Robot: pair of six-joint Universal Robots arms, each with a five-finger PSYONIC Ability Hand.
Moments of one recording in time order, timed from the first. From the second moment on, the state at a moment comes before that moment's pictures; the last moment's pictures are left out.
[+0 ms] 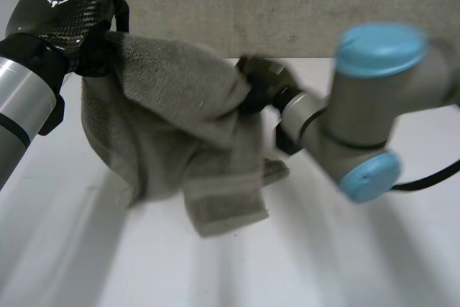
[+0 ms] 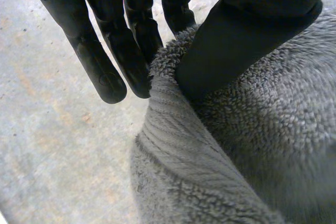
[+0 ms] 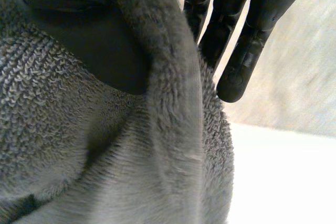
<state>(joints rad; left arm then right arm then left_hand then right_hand) 4.31 -1.49 -1.53 3.19 -1.51 3.34 2.18 -0.96 1.00 0.04 1.44 3.43 1.17 1.22 1.21 1.22 1.03 0.96 1.17 1.17 1.19 0.96</state>
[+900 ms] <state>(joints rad) 4.19 -1.93 -1.07 3.47 -1.76 3.12 2.13 -1.09 0.89 -0.36 1.47 2.21 1.18 1.22 1.22 1.22 1.03 0.96 1.17 1.18 1.19 0.97</state>
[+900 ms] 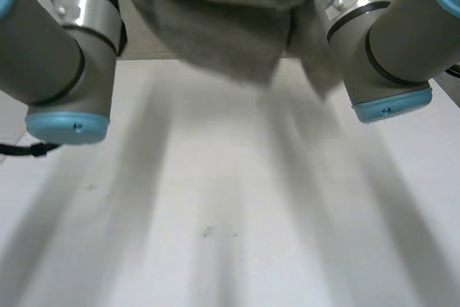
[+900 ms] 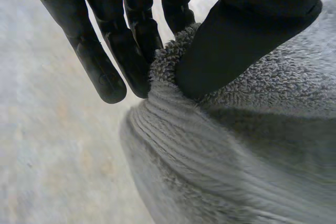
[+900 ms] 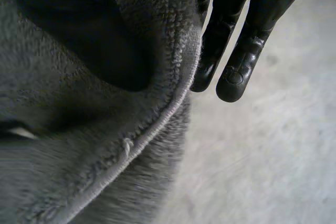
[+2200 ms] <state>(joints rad) 4.07 -1.49 -1.65 3.31 -1.74 3.13 1.77 -1.11 1.66 -0.03 1.20 3.14 1.18 1.22 1.22 1.22 1.03 0.28 0.32 0.33 0.33 0.16</state>
